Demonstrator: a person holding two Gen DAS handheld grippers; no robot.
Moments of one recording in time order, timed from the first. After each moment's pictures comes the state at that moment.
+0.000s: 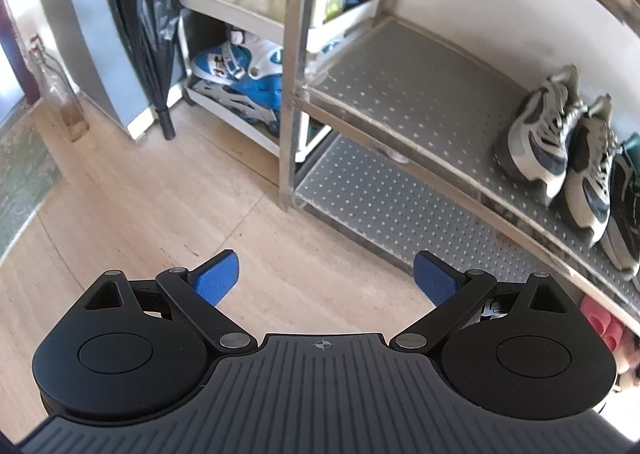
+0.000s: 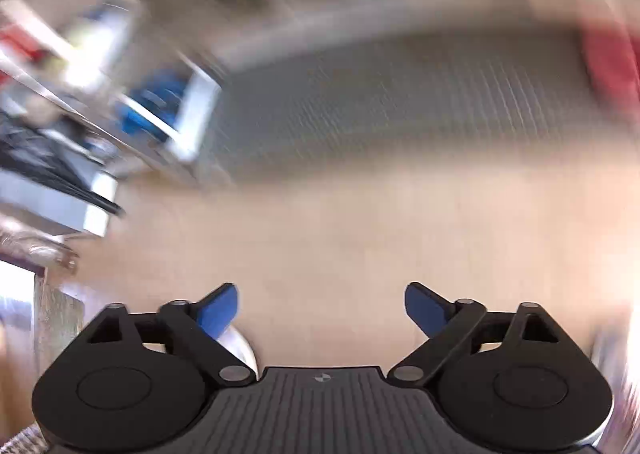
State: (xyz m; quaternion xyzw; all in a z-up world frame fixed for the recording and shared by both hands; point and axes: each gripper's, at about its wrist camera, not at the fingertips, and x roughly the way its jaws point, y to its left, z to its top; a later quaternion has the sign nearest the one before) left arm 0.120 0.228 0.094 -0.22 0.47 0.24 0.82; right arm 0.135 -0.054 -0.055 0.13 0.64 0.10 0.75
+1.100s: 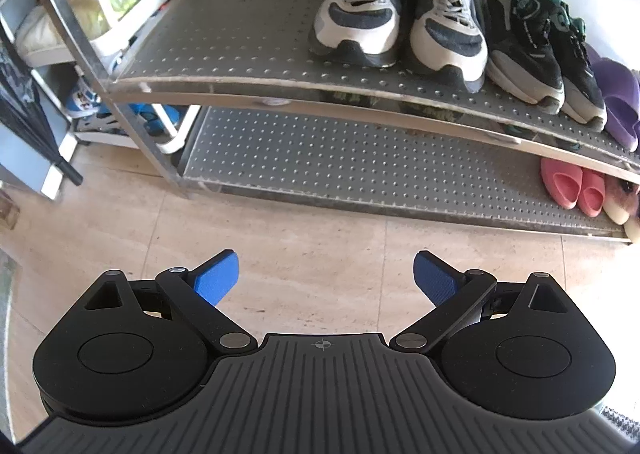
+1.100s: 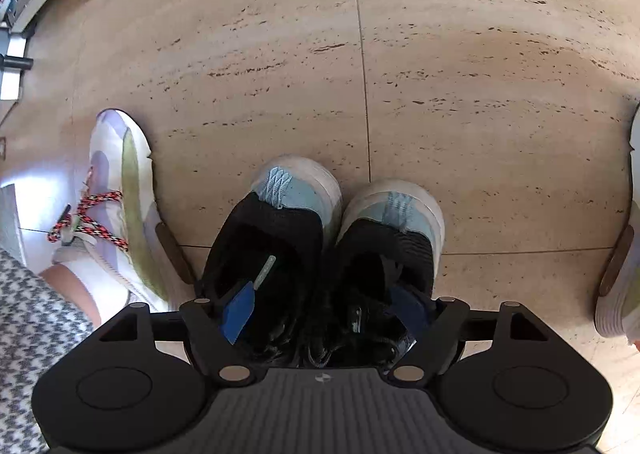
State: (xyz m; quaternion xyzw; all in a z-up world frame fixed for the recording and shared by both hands) left arm 0.165 0.095 0.073 -0.09 0.52 0.10 0.84; right arm 0.043 -0.054 -0.188 0.04 0.77 0.10 0.63
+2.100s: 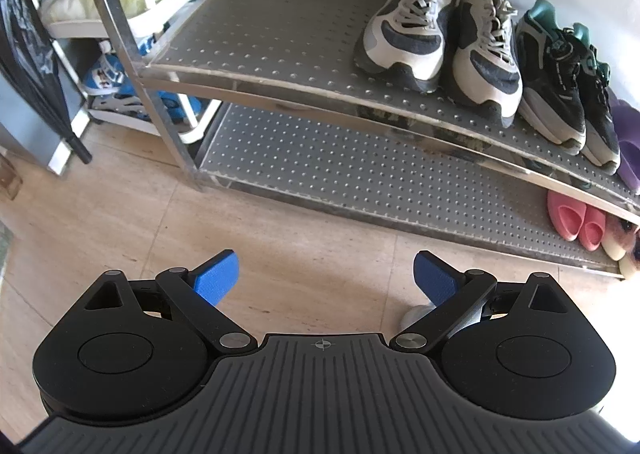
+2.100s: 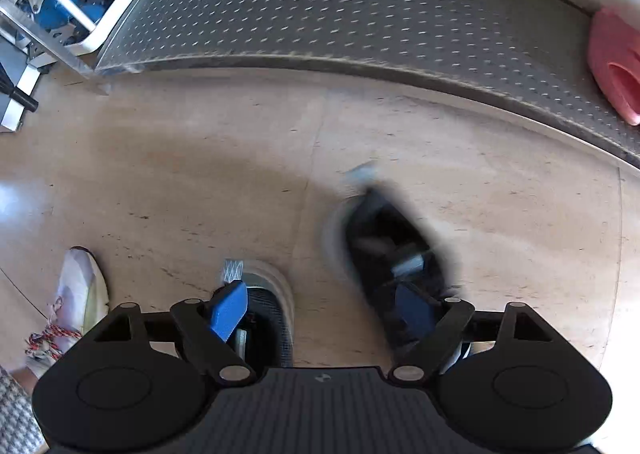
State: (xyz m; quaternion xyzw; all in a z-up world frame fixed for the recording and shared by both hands) left arm 0.161 0.125 0.078 -0.13 0.52 0.12 0.84; right arm 0.200 -0.112 -0.125 -0.10 0.64 0.14 0.75
